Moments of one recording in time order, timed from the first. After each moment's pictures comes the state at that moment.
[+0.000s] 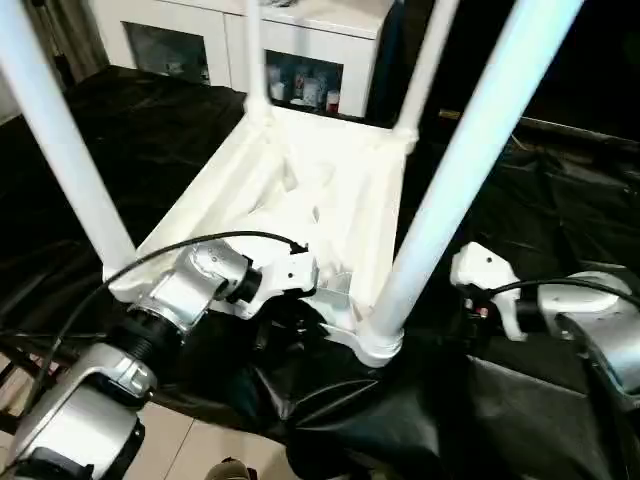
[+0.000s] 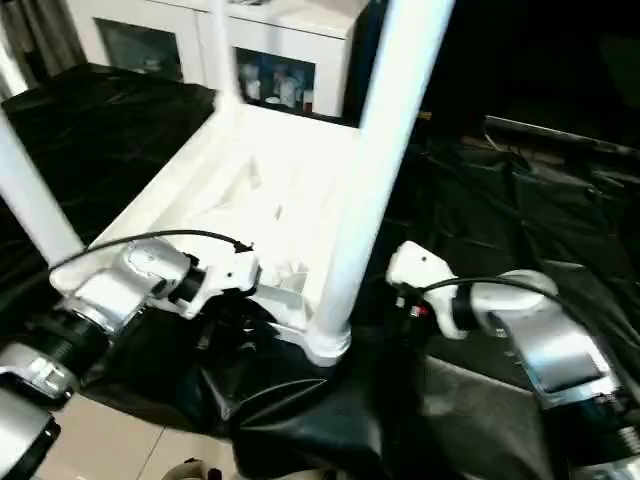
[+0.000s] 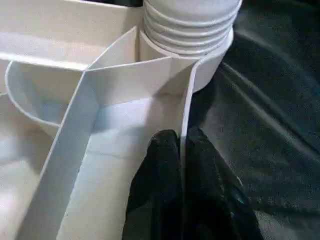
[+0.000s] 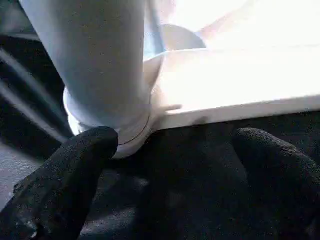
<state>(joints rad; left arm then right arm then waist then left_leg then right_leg) -0.68 0.39 -0.46 0.56 -0.02 0.16 -1.29 -0.32 -0.67 0.19 -0.01 0.15 0.44 1.05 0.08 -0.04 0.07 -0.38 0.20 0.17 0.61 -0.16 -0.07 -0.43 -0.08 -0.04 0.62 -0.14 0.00</state>
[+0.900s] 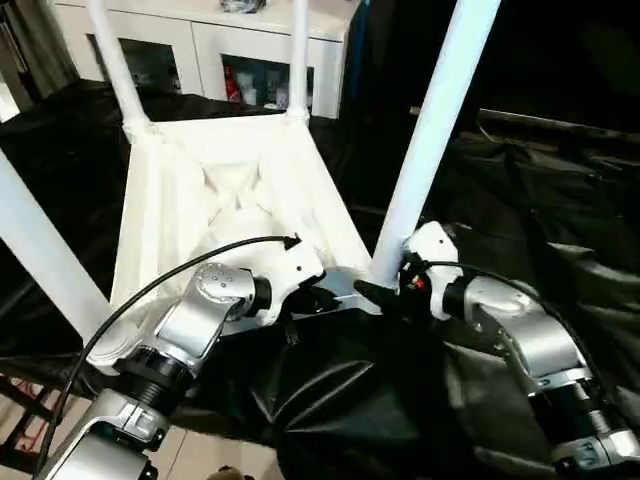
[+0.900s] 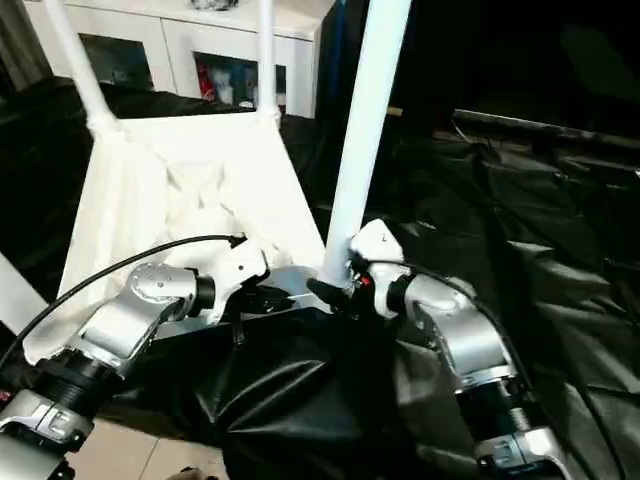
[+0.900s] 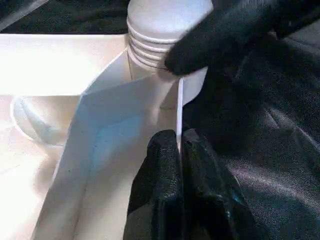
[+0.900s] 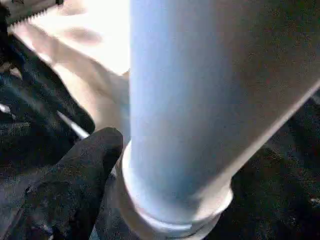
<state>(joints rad) -0.53 0.32 -0.35 0.37 0.00 0.30 -0.98 -0.40 -0.34 0.19 0.26 0.11 0.35 0.75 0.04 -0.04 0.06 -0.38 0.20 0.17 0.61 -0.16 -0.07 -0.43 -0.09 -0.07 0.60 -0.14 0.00</state>
